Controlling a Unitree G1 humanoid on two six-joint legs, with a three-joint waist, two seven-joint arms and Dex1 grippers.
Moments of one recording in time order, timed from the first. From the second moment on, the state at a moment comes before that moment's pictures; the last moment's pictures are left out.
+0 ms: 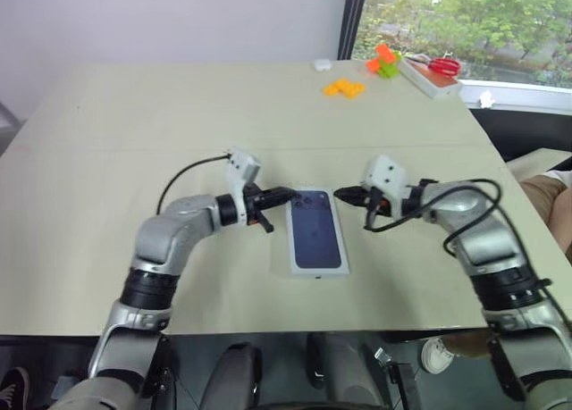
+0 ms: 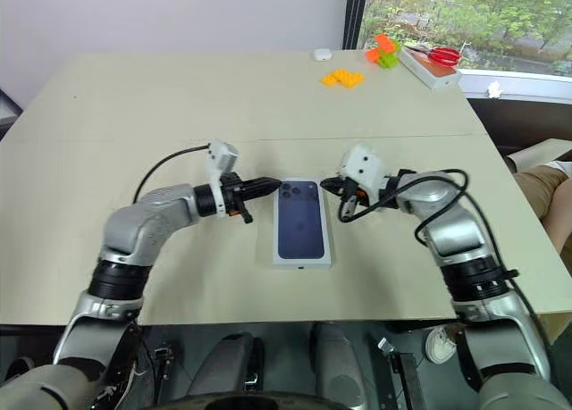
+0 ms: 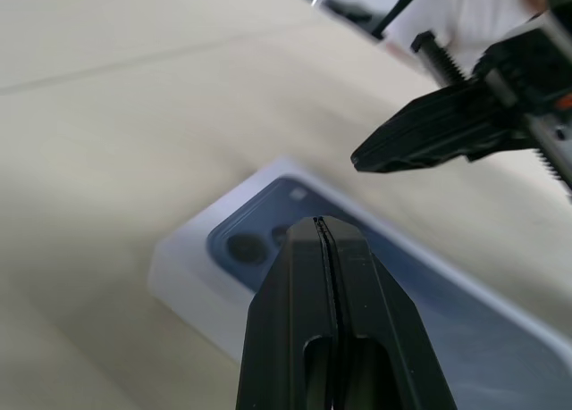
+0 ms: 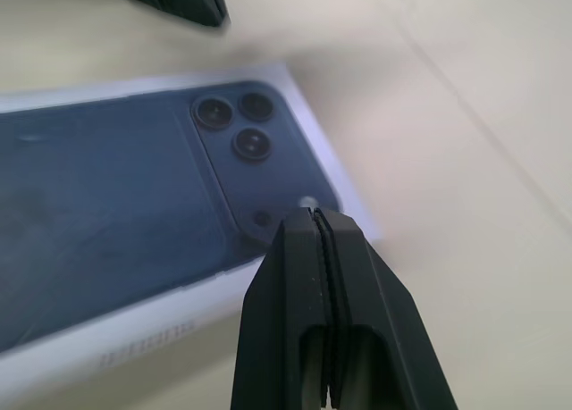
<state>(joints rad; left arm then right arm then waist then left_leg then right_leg) -0.56 0.30 -0.13 0.05 -0.44 0.70 -0.73 -0.54 -0.60 0.19 0.05 0.09 0.34 0.92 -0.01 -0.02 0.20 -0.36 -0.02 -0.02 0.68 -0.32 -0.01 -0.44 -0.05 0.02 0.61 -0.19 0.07</state>
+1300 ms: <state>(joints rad) -0.28 0.47 -0.17 -0.20 -0.46 0.77 -0.84 -0.25 -0.70 0.22 -0.32 0.15 0.43 0.97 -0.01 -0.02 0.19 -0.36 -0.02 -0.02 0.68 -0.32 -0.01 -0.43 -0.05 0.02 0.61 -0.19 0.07</state>
